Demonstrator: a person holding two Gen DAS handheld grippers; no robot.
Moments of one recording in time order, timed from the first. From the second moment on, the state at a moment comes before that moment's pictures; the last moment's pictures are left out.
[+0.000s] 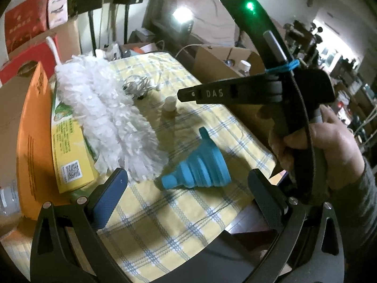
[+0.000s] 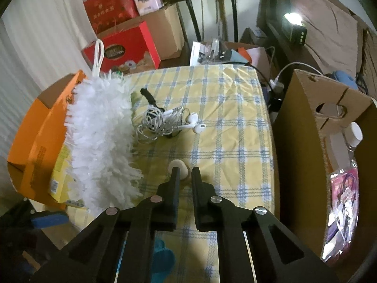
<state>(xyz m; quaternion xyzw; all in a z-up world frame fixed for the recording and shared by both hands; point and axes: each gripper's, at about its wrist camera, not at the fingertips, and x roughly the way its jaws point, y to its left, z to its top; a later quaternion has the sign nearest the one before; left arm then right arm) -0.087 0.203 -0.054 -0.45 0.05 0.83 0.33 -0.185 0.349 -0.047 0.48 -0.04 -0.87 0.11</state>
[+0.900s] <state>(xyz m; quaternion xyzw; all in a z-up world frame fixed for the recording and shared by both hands) -0.099 0.206 -0.068 -0.48 0.03 0.82 0.32 -0.196 0.345 -0.062 0.48 -0.01 -0.87 0.12</state>
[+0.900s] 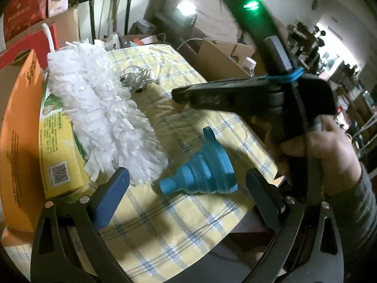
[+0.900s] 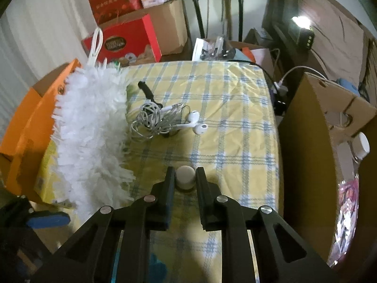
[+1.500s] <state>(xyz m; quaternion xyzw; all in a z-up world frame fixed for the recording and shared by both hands) -0.105 0.244 -0.077 -0.48 0.07 0.81 0.32 -0.133 0.380 -0.013 0.45 -0.07 -0.88 0.11</state>
